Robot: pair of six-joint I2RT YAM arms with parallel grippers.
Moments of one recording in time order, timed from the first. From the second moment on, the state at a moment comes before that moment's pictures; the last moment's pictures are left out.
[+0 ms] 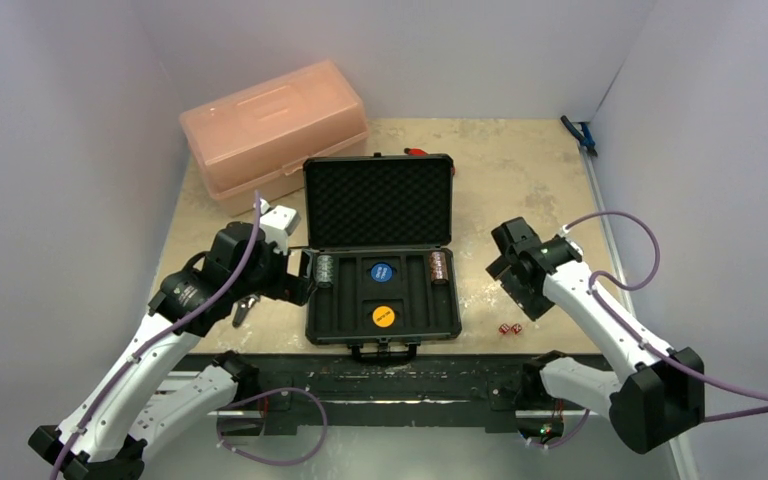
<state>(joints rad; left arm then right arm) -0.55 0.76 0.95 -0.92 0.00 -0.22 0.43 1.09 0.84 -1.10 0.47 1.31</state>
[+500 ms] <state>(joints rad) -0.55 0.76 0.95 -0.92 -0.03 -0.22 0.12 1.13 0.67 -0.99 0.26 1.18</state>
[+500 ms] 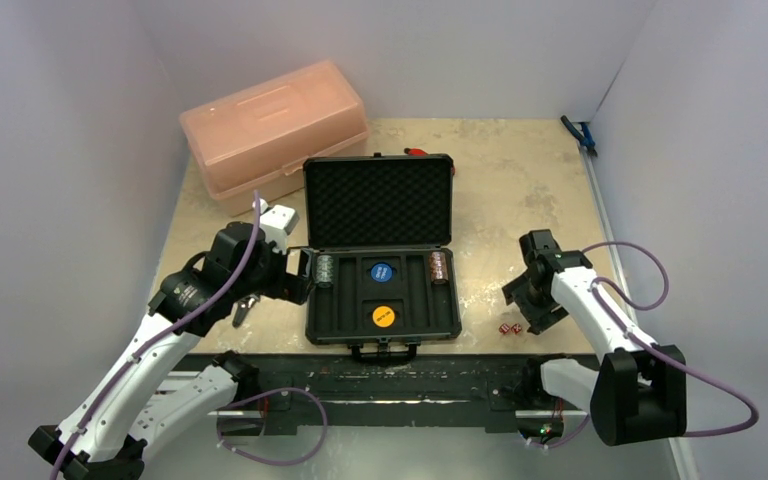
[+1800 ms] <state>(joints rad) -0.55 0.77 0.95 -0.92 -0.04 -0.22 0.09 1.13 0.55 -0.88 0.19 1.16</state>
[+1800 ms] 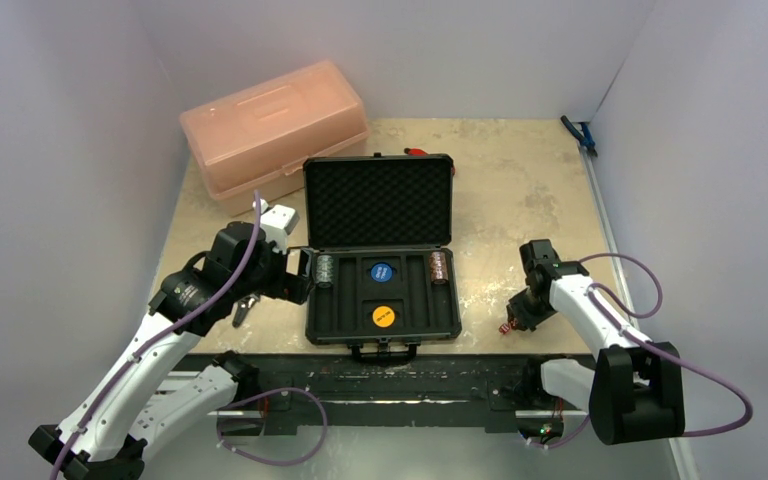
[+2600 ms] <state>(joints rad) -0.55 0.77 0.95 -0.92 -0.04 -0.22 0.08 1.12 0.70 -0.81 0.17 0.95</state>
